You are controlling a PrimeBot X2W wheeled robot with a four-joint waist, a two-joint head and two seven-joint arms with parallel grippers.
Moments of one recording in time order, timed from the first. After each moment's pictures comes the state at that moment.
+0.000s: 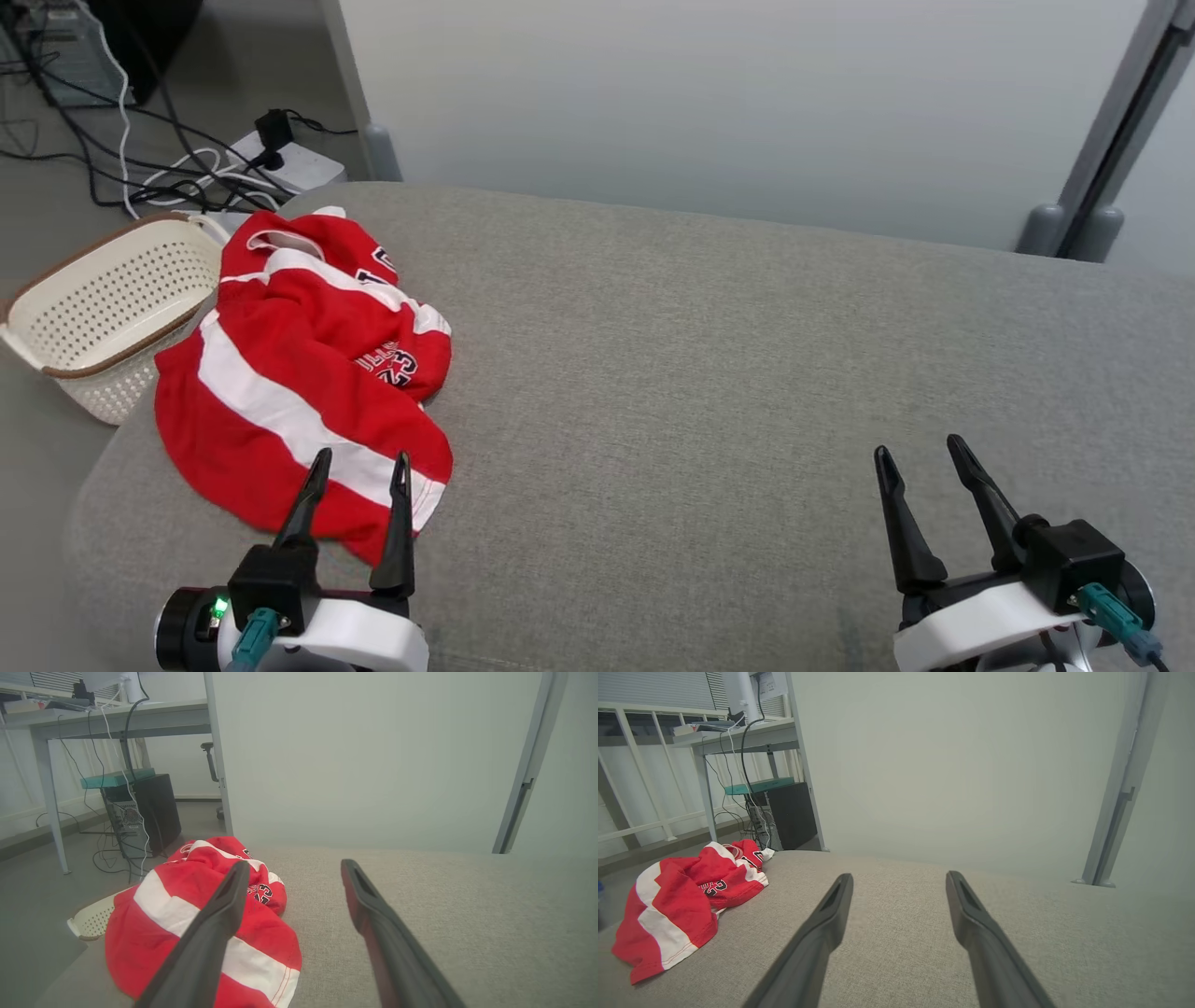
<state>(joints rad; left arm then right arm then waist) -0.02 0.04 -0.11 0.20 -0.11 0.05 -0.25 -0.05 -0.04 0.11 0.21 0.16 0.13 -0.25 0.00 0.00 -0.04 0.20</state>
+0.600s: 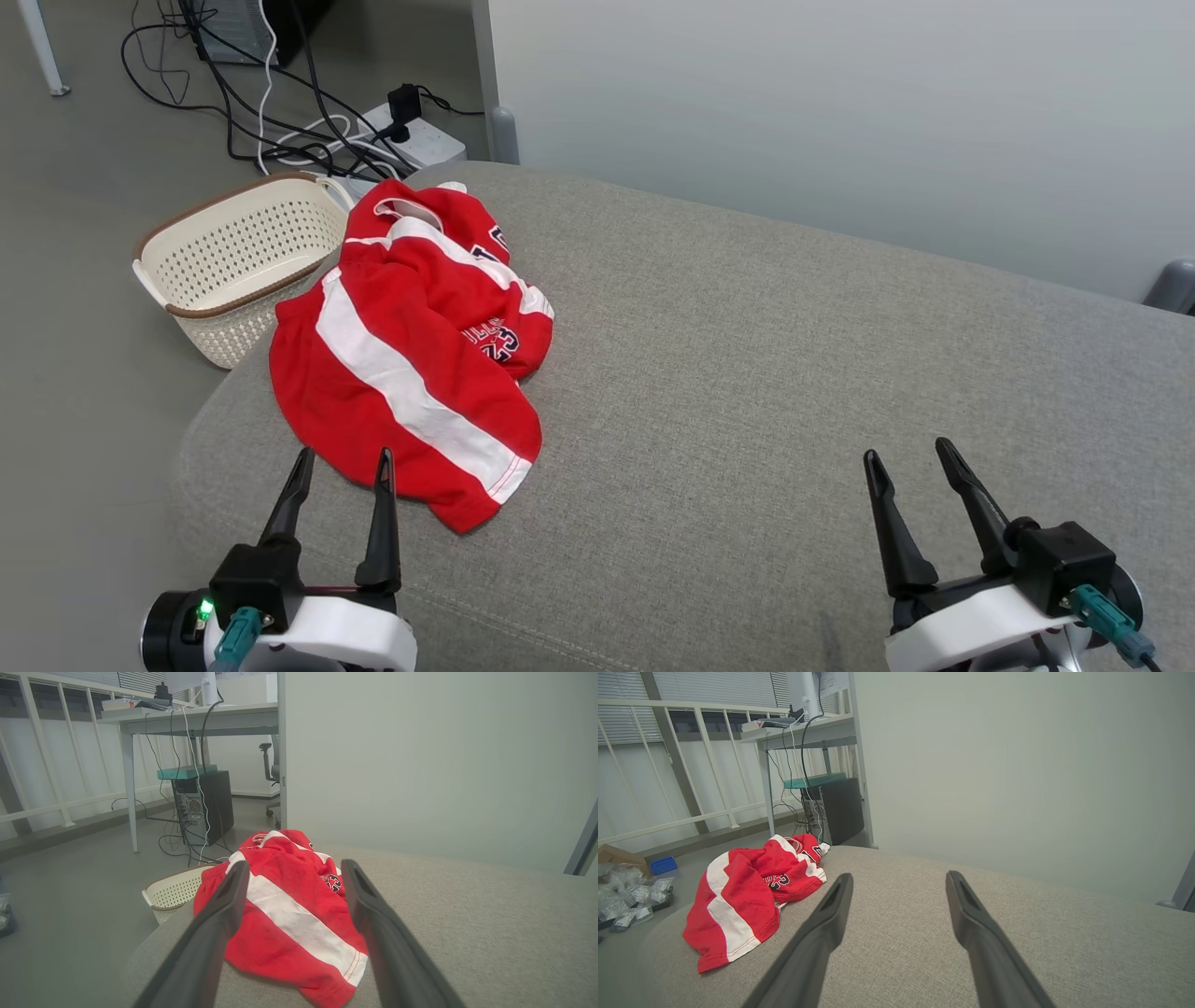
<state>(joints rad) -0.02 0.04 -0.08 0.20 -0.13 0.06 -0.25 -0.05 -0.04 0.13 0.21 0.18 0.13 -0.25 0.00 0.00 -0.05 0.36</state>
